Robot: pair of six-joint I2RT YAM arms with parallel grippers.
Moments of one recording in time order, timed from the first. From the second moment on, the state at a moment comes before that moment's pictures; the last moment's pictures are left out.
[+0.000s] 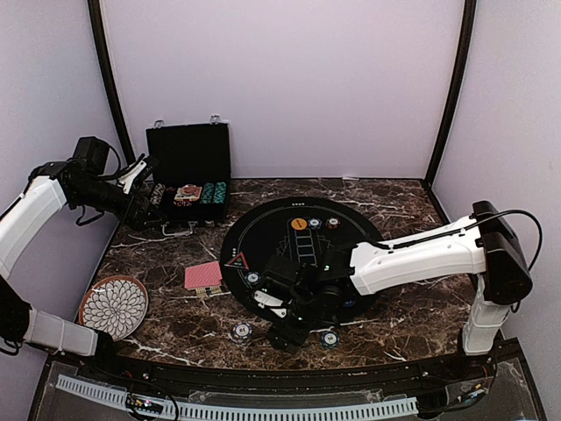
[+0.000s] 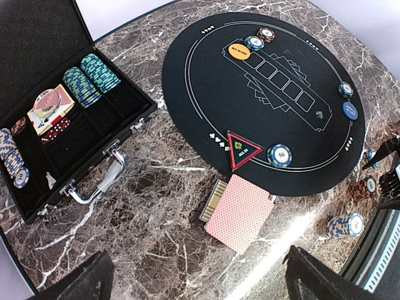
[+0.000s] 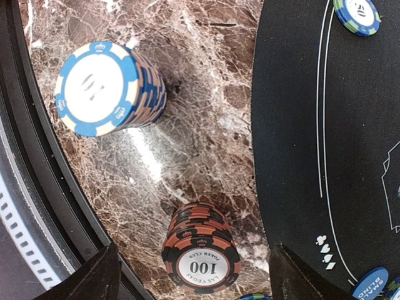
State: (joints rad) left arm -0.07 1.23 1.23 -0.94 0.51 0.47; right arm 1.31 1.85 1.32 -0.70 0.00 0.20
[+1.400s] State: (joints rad) left arm -0.07 1.23 1.23 -0.94 0.51 0.47; right arm 1.29 1.92 1.32 -0.67 -0.04 0.17
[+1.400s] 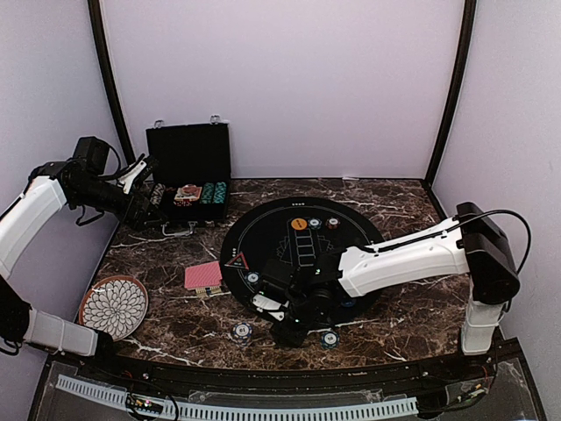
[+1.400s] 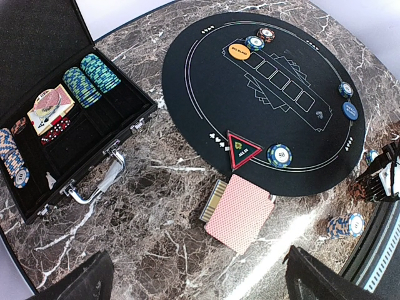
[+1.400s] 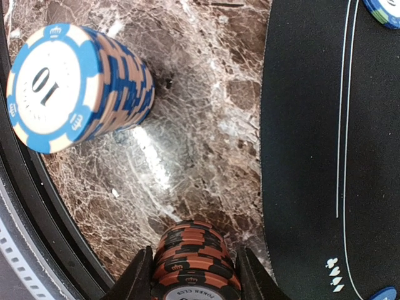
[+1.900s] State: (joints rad) left arm -0.07 1.23 1.23 -0.94 0.51 0.47; right arm 1.28 1.91 1.36 -0.72 -0.04 0.17
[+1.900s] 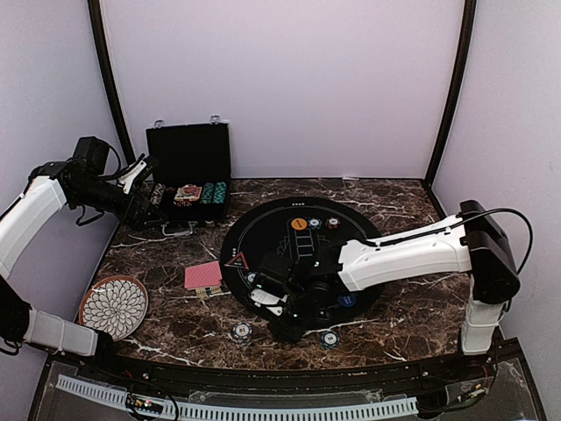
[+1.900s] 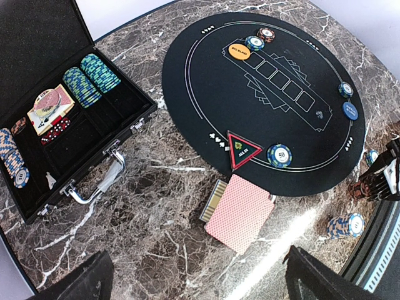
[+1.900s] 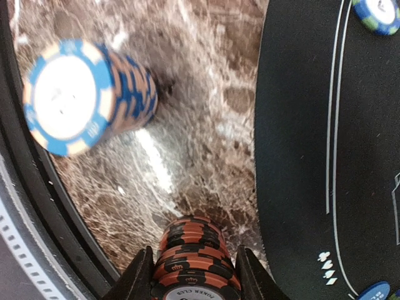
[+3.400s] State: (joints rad) left arm -0.07 1.23 1.23 -0.94 0.52 0.47; right arm 1.07 2.22 1.71 -0.69 0.00 0.18
